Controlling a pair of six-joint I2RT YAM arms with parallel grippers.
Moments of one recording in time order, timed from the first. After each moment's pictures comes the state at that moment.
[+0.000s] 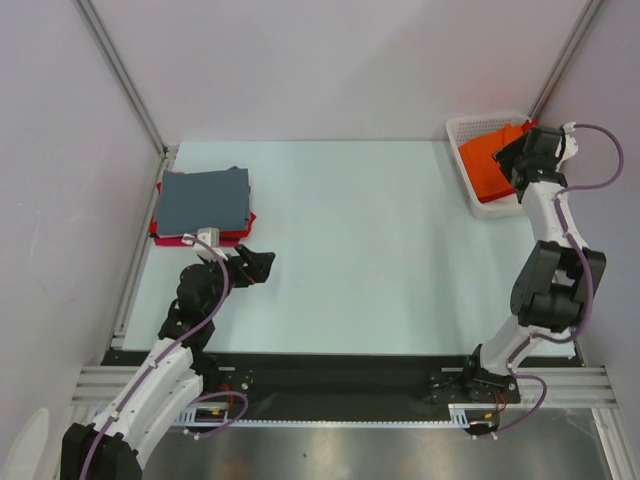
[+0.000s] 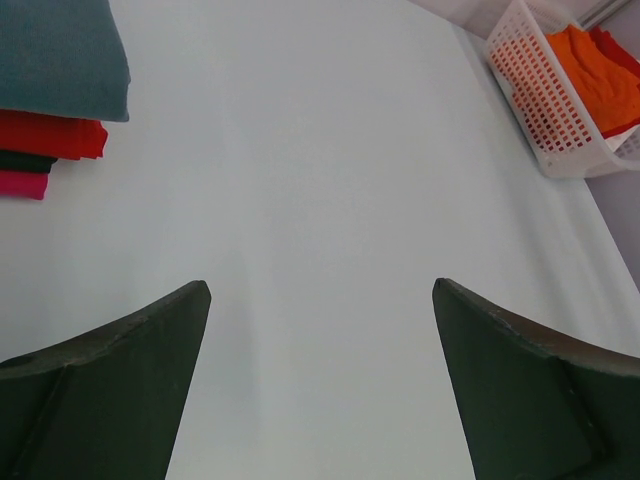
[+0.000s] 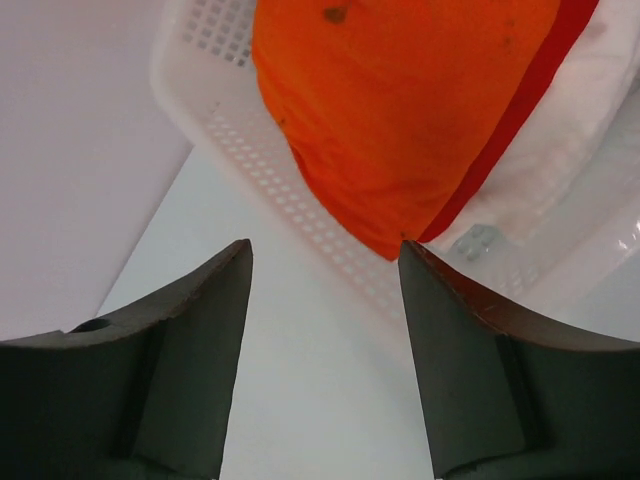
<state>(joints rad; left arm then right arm) -0.29 0.61 0.24 0.18 0.09 -0.55 -0.24 1.68 1.42 -0.25 0.09 0.74</state>
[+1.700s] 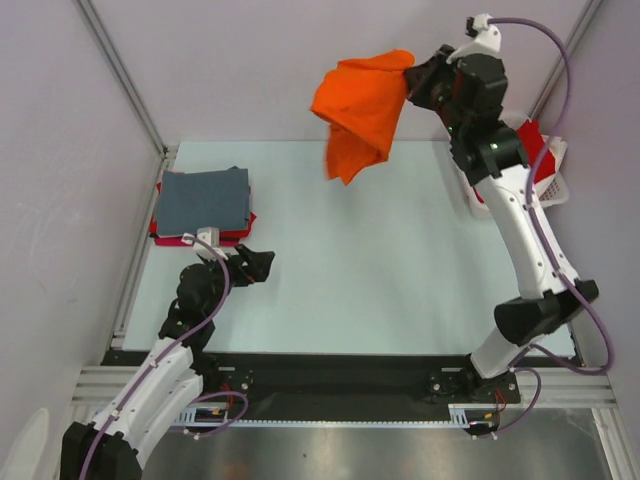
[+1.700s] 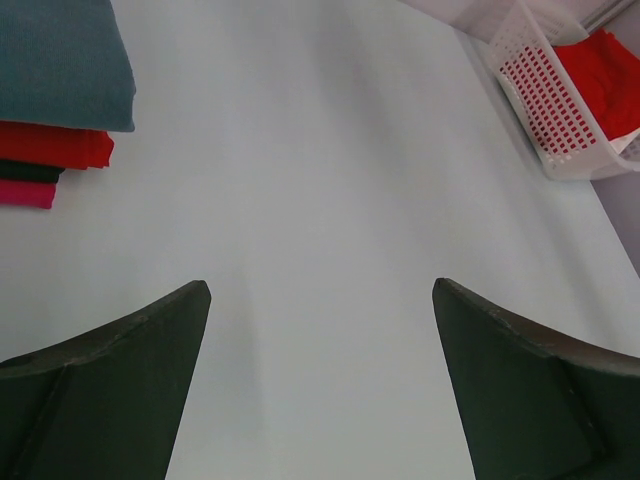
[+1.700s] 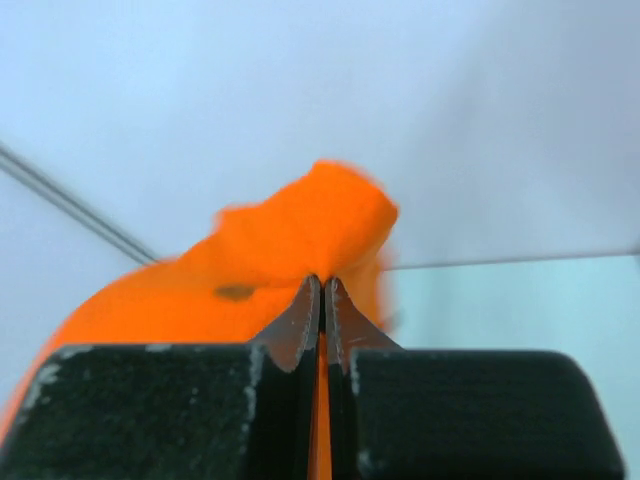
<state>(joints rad) -0.29 0.62 0.24 0.20 0.08 -0.53 0.38 1.68 2.08 -0.38 0.18 0.44</state>
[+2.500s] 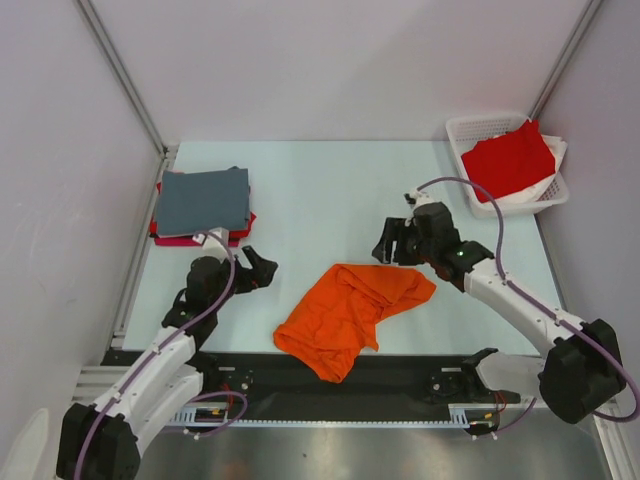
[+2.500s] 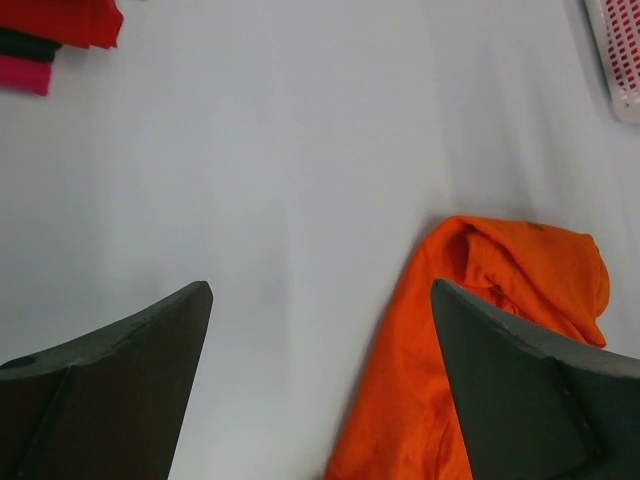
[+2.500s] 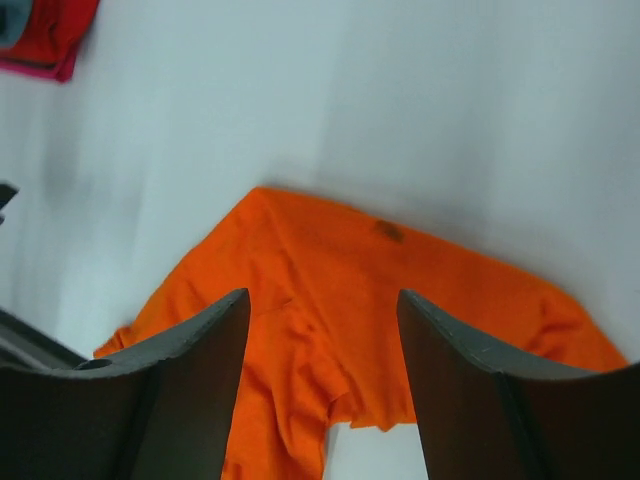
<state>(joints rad) -0.30 0.73 0.28 0.06 0.07 -0.55 0.47 1.19 0.85 -0.32 -0.10 0.49</state>
